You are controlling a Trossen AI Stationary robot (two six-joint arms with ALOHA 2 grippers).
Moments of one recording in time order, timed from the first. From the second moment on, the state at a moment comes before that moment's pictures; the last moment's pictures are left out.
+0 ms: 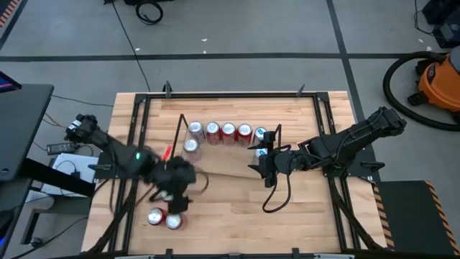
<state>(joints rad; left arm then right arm) -0.49 1.40 1.41 -1.06 -0.14 -0.70 0.37 1.35 1.14 -0.41 0.57 -0.21</state>
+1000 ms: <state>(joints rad) -0.69 1.69 1.43 -1.11 -0.05 -0.91 0.36 1.35 1.14 -0.32 0.55 -0.24</state>
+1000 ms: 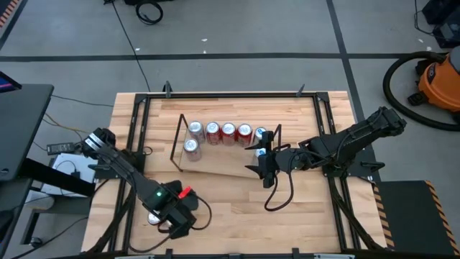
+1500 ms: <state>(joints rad) -0.74 1.58 1.43 -1.42 -0.26 -1.19 0.36 1.35 1.14 -0.33 0.55 -0.24</state>
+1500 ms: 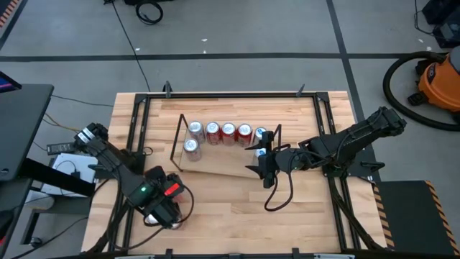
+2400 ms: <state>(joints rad) -0.71 1.27 1.09 -1.26 -0.26 -1.46 0.36 1.35 1.14 -0.31 0.51 -0.24</state>
